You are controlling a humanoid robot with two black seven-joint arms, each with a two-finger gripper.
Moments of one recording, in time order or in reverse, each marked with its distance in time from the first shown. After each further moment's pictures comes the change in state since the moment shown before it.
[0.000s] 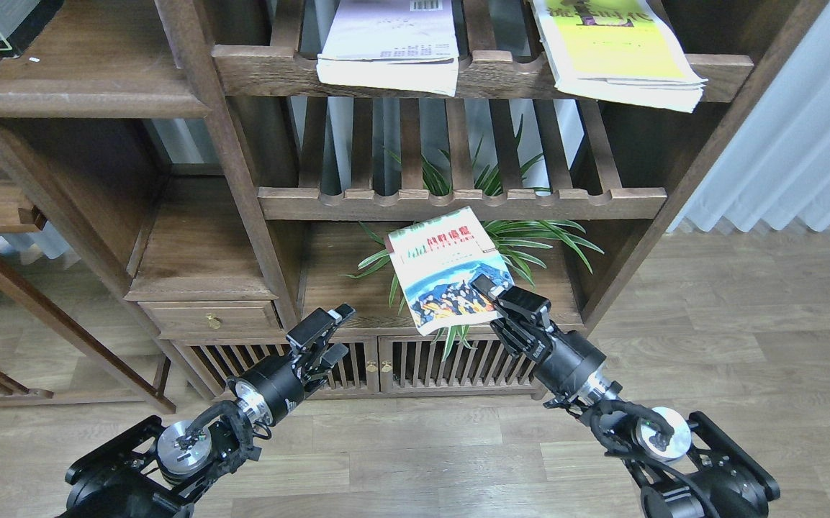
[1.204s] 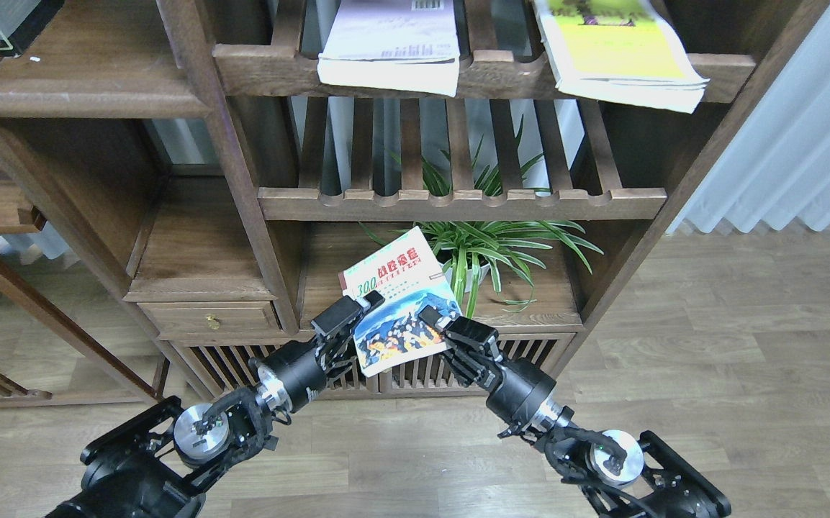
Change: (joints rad) left arm 0.034 0.000 0.046 -0.057 0.005 0.000 0.011; right arm -0.011 0.112 -0.050 -0.020 -0.070 -0.001 0.000
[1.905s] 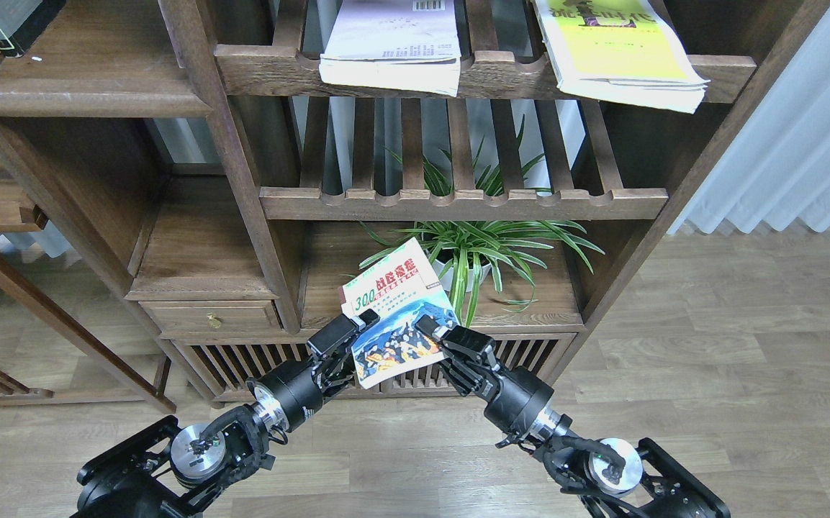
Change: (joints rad) left arm -0.015 0.000 -0.006 -0.003 0.012 0.000 -0.011; right arm -0.019 0.000 -0.025 -0.002 -0.040 0.001 0.000
